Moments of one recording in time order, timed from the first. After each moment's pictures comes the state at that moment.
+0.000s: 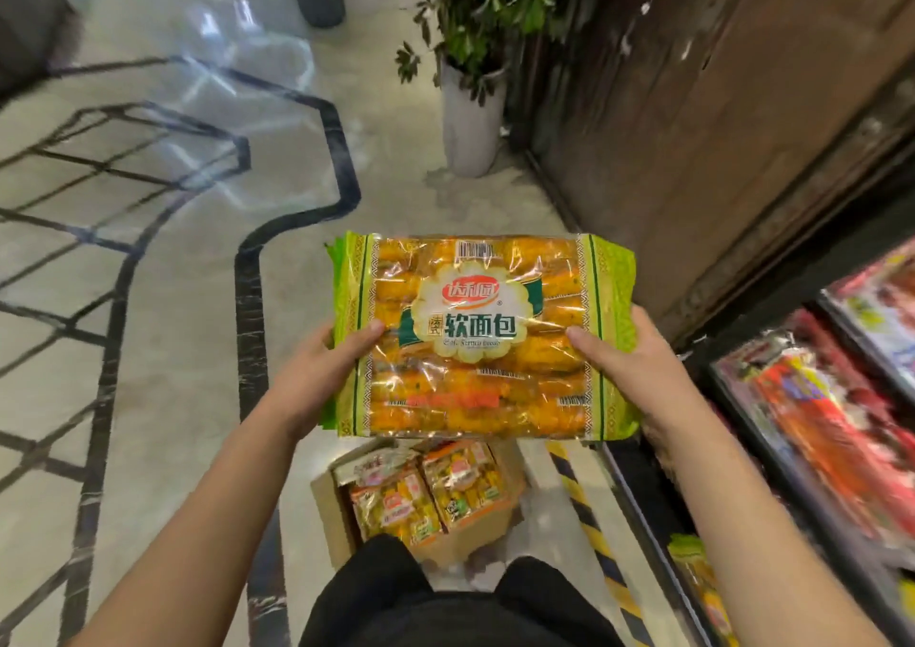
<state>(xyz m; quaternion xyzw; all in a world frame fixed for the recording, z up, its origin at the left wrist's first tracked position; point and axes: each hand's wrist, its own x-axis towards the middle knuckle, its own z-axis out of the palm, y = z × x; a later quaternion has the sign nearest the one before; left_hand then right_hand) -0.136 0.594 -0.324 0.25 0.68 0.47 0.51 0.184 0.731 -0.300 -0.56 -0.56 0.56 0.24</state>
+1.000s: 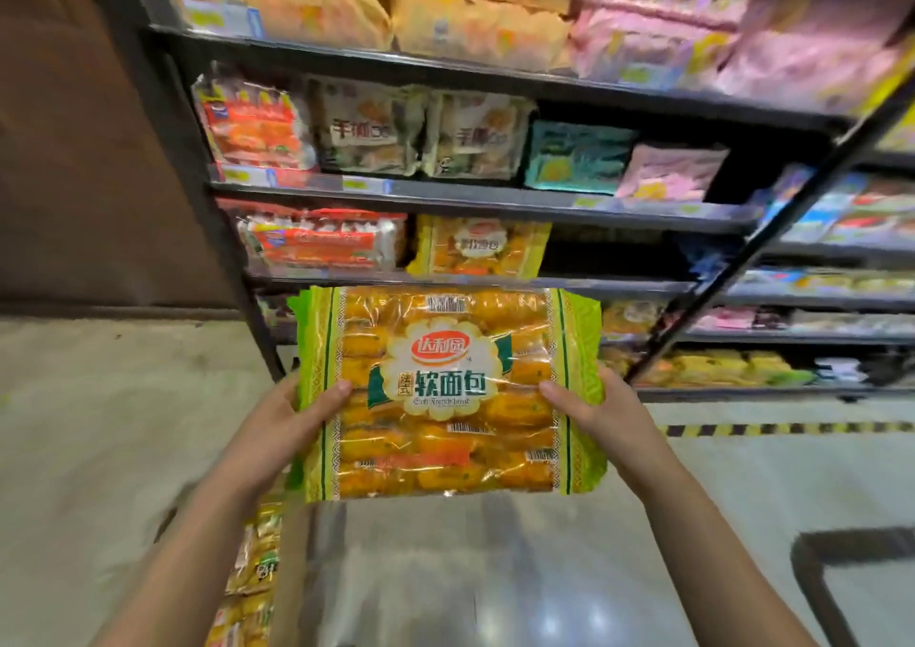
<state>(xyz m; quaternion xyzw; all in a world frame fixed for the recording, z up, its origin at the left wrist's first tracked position) 0.121 0.485 -0.304 0.64 0.34 0.14 0.68 0.352 0.225 -0.259 -0.81 -0.17 0.28 0.49</state>
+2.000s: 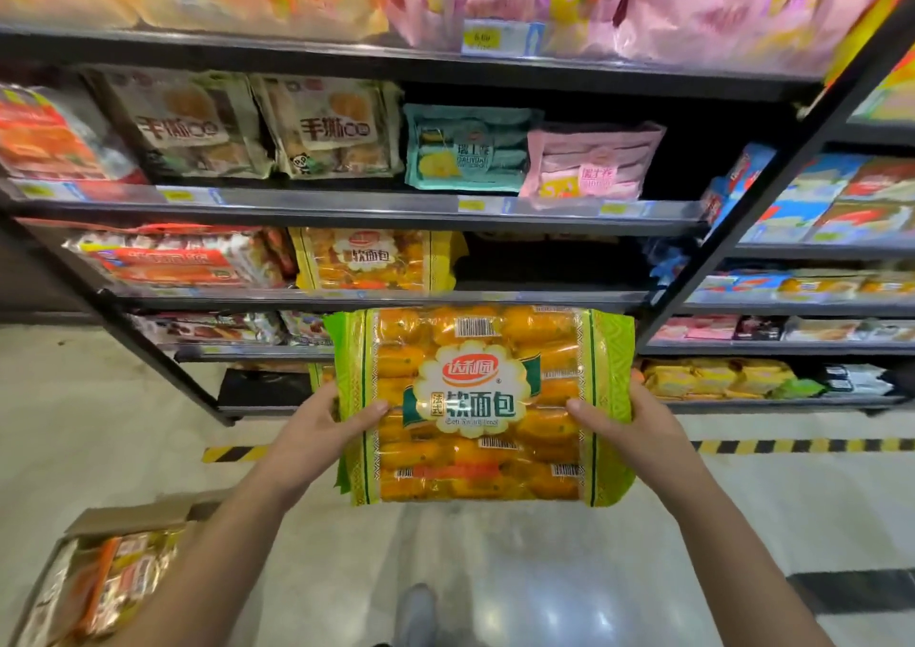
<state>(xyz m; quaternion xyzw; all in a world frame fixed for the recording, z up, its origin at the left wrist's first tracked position) 0.422 0.345 -0.339 0.66 0.39 0.06 0.64 0.651 0.072 -0.303 -0.82 -0.17 0.28 0.47</state>
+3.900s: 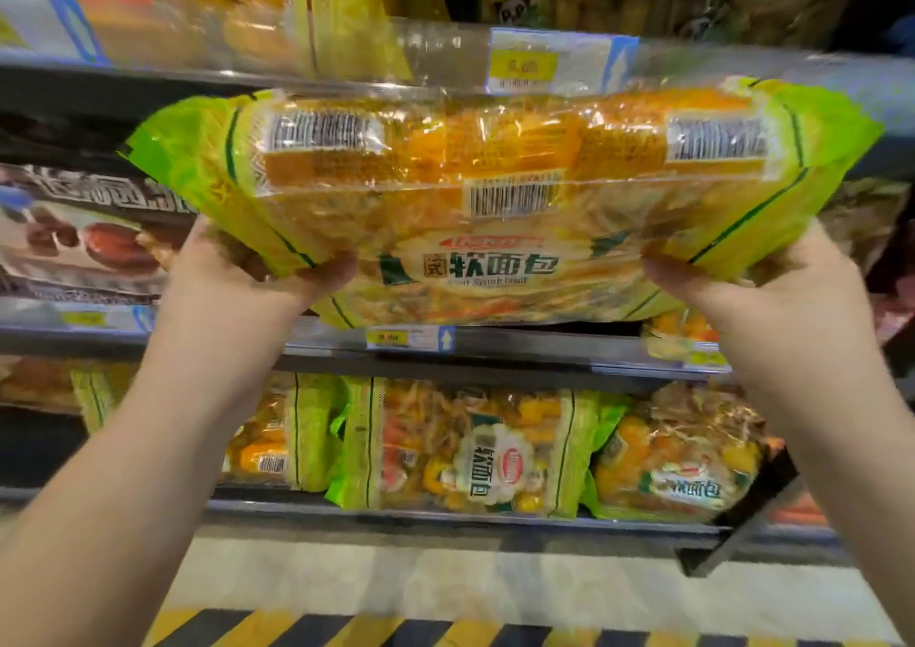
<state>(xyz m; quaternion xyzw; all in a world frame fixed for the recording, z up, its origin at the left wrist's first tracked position) 0.699 0.464 -0.774 0.67 0.23 0.50 0.49 0.918 0.221 -0.759 -0.73 -0.29 -0.07 0.62</state>
